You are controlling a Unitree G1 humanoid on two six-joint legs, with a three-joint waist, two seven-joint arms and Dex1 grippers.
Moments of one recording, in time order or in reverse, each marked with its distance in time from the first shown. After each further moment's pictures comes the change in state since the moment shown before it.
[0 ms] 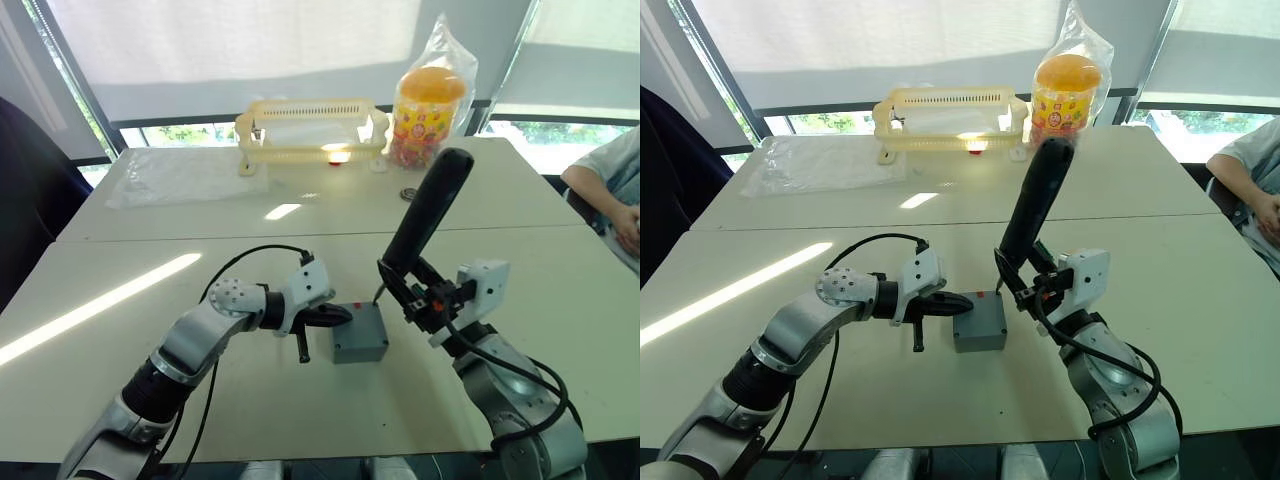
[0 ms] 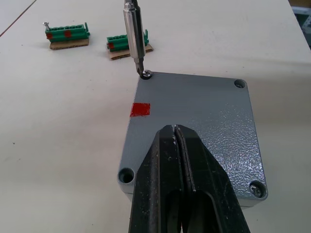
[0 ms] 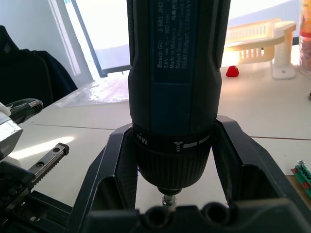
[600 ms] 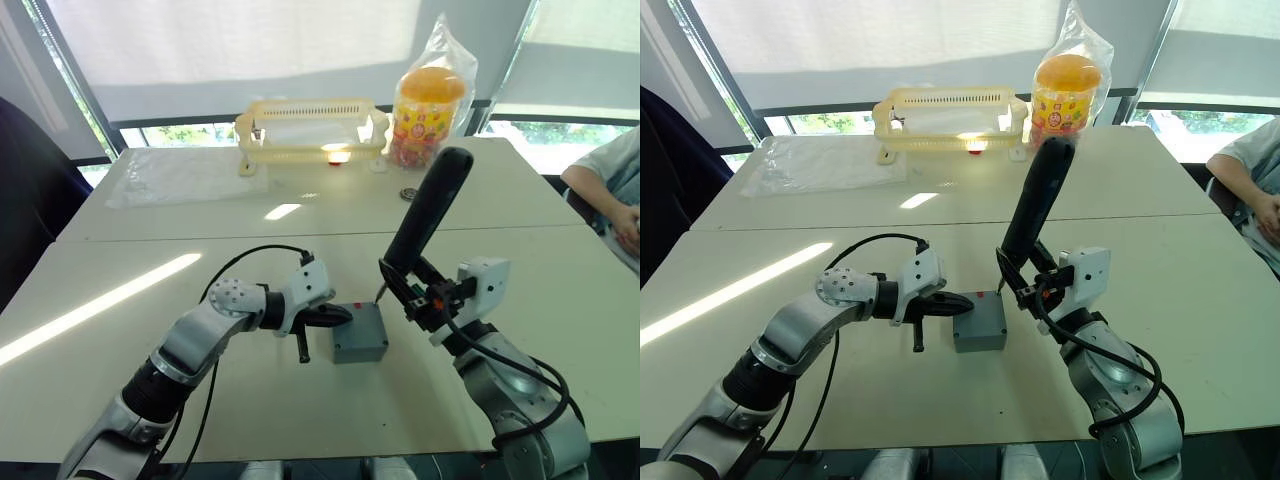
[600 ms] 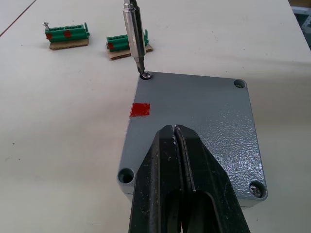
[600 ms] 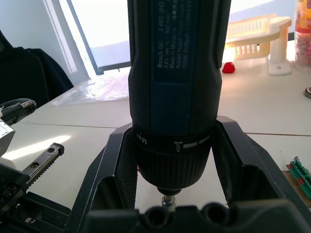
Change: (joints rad) left arm 0.000 0.000 0.000 0.000 0.000 0.000 0.000; right arm -0.011 -0.007 0.000 -0.013 0.021 0.039 -0.029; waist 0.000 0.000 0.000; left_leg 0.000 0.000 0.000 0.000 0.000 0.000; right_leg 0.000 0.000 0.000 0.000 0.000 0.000
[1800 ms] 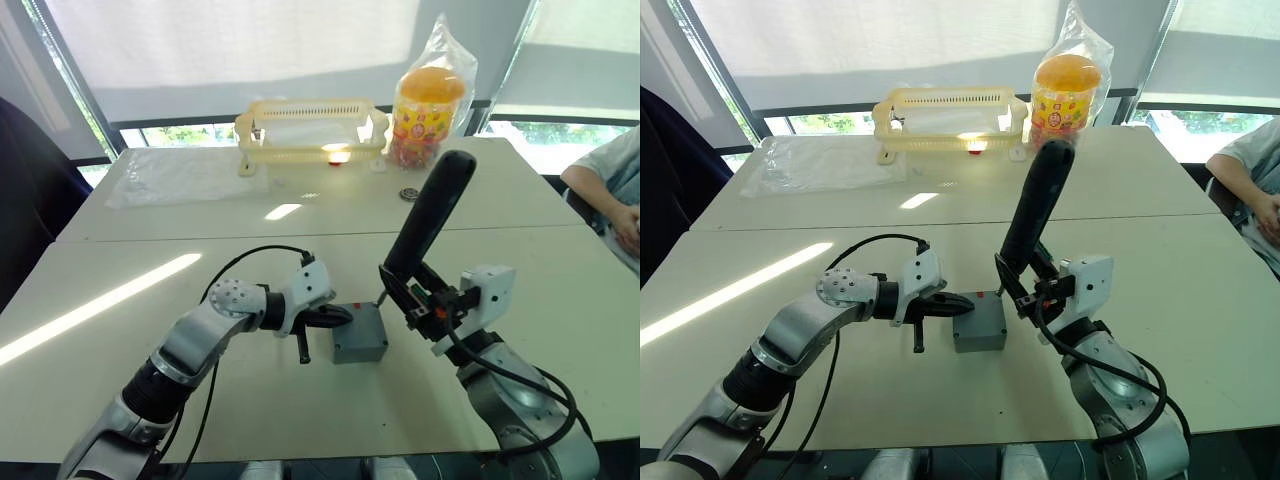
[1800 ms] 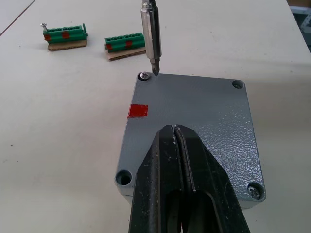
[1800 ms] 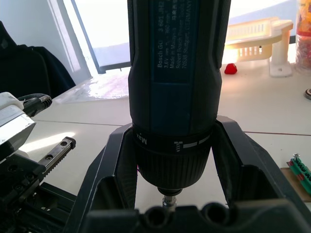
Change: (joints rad) left arm 0.001 0.000 -0.004 -0.001 0.001 -0.002 -0.001; right arm 0.055 -0.008 0.019 -0.058 -0.014 -0.009 -0.002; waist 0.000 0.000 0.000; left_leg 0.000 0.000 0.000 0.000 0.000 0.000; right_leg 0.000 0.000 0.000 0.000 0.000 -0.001
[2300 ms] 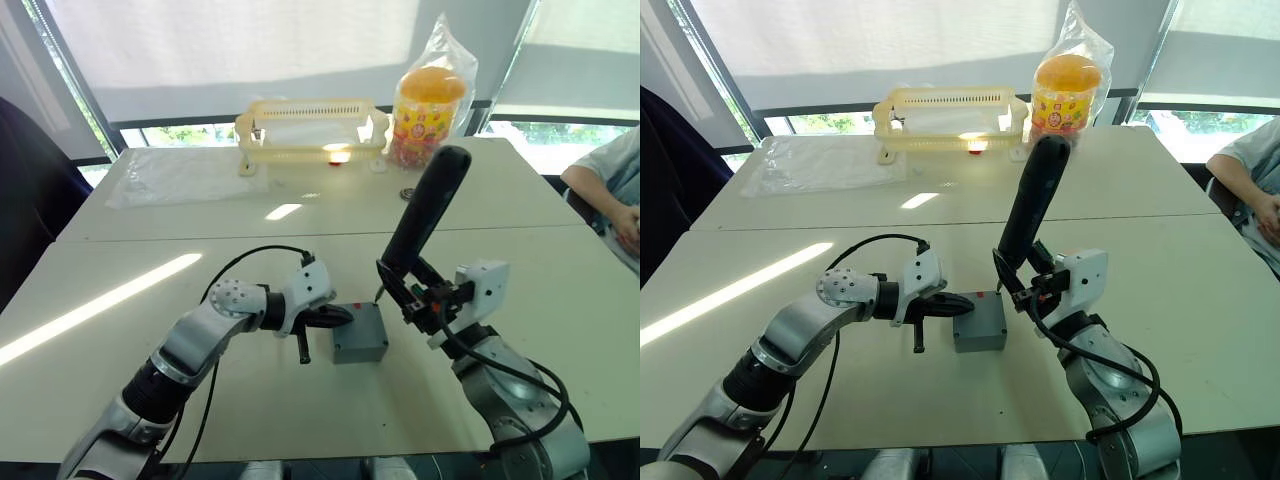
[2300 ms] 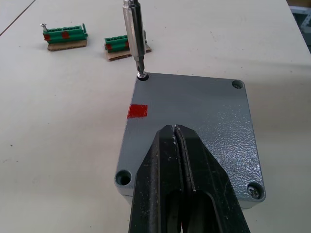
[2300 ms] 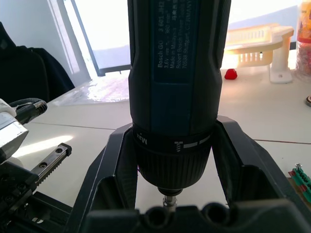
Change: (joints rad) left arm 0.000 0.000 -0.001 0.000 0.000 0.002 0.000; right arm -0.039 0.009 0.010 0.035 -0.027 -0.015 0.000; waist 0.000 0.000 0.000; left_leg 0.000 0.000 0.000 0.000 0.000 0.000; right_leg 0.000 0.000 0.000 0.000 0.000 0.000
